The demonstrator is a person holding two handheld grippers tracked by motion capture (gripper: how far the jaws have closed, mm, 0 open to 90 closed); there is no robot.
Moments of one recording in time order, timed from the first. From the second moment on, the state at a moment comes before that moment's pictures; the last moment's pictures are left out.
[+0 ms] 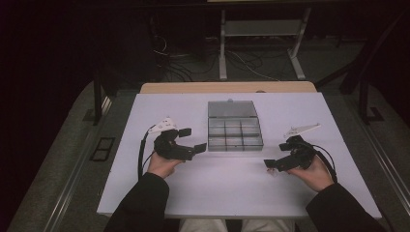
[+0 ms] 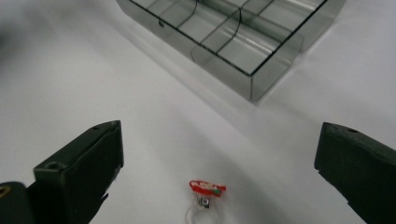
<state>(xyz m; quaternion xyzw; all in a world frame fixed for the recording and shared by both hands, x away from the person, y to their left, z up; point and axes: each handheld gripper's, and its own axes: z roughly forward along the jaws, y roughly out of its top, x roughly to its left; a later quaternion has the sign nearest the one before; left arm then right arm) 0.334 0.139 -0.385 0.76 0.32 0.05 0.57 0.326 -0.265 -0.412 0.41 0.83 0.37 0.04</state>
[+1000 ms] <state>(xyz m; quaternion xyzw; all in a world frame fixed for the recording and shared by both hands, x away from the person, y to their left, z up) 0.299 0.152 -0.414 0.77 0.33 0.04 0.54 0.309 -0.265 -0.437 0.39 0.87 0.32 0.03</state>
